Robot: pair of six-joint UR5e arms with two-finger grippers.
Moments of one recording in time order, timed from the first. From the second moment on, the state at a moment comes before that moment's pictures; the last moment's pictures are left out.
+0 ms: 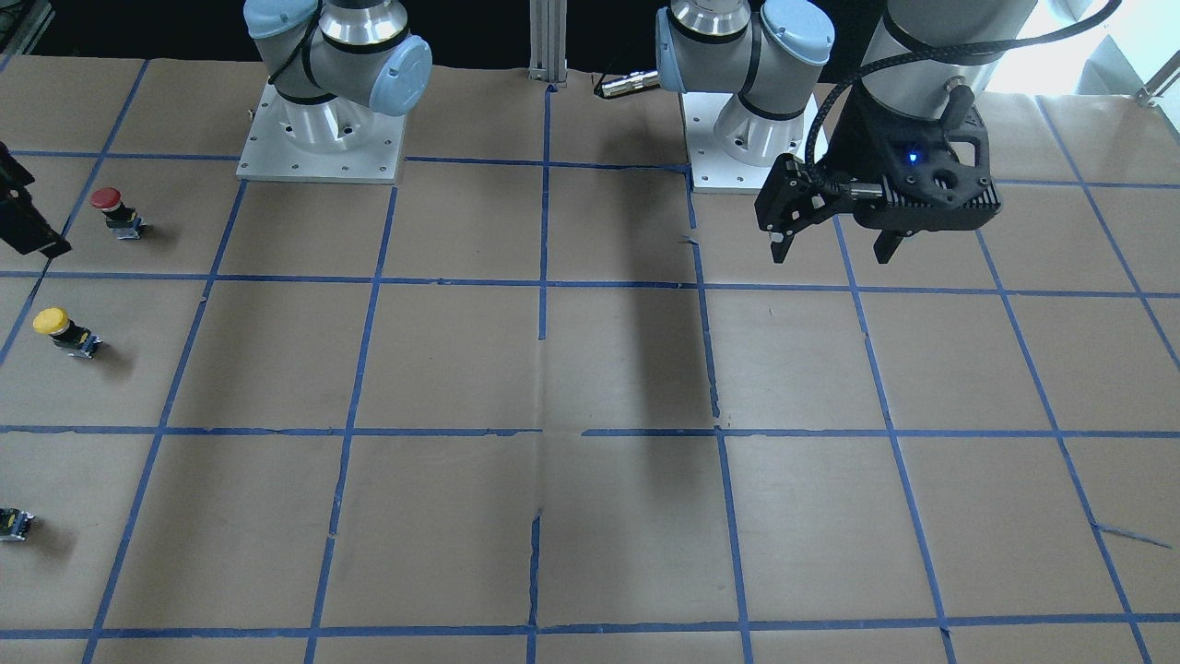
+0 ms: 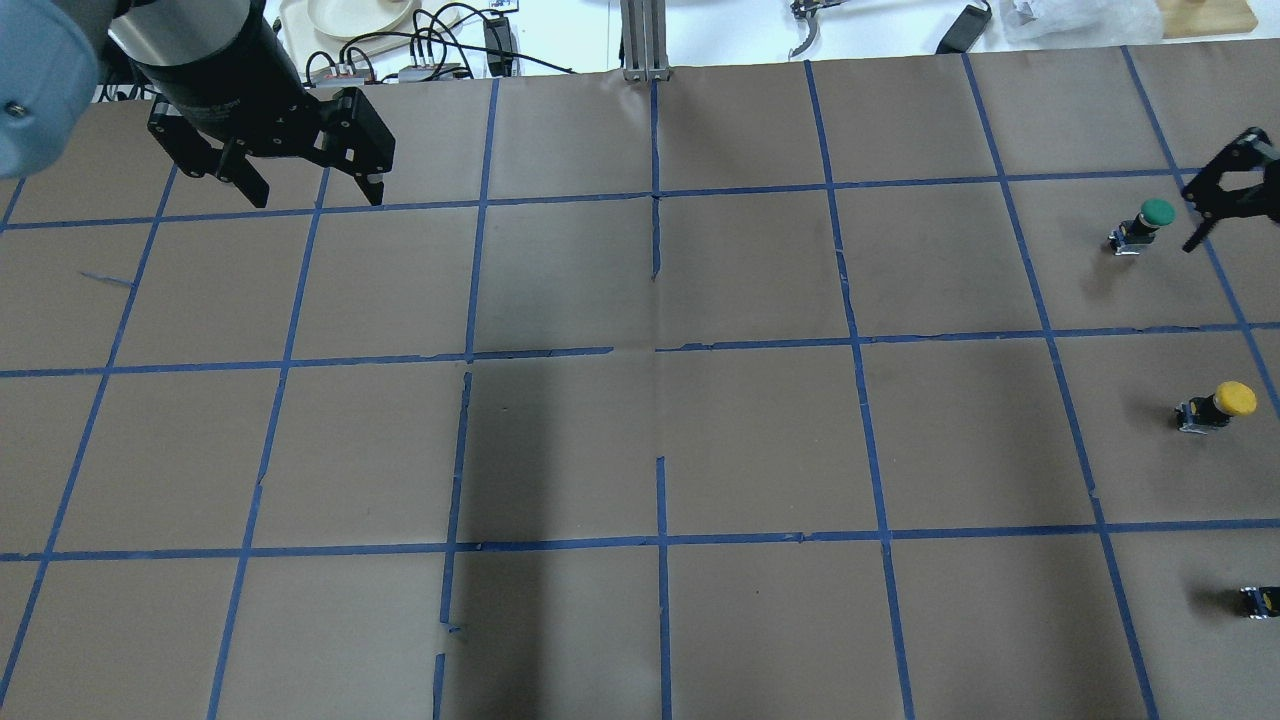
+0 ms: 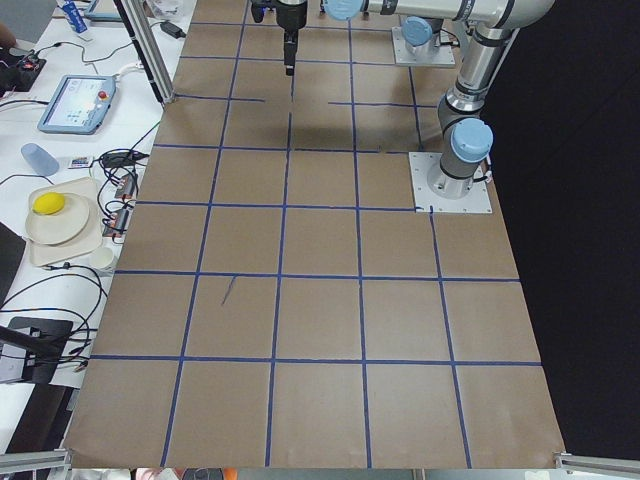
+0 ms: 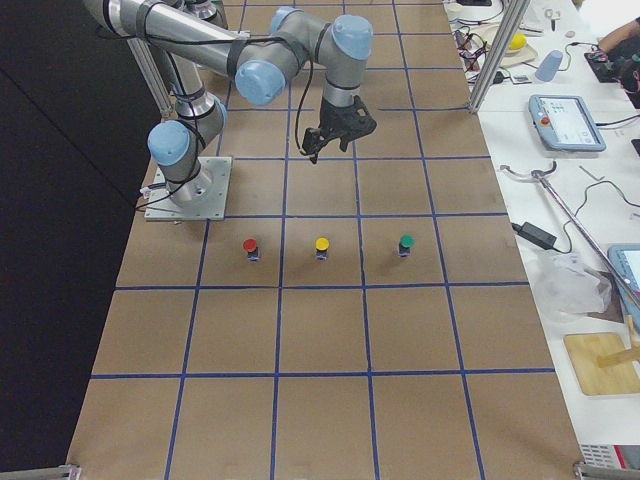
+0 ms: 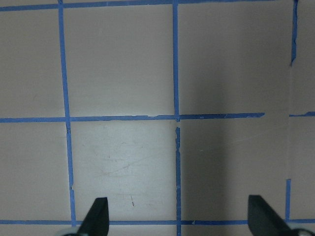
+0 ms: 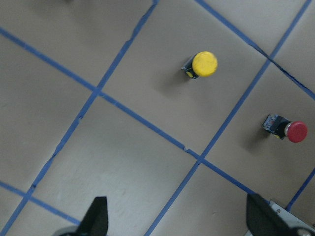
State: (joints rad) left arm -1.56 -1.62 -1.46 -1.57 1.60 0.02; right arm 1.16 -1.64 1.67 -1.56 -1.65 0.42
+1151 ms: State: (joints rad) left arm -1.57 -1.61 -1.47 -1.62 1.55 0.02; right arm 1.38 -1.73 1.66 -1.56 -1.52 0.10
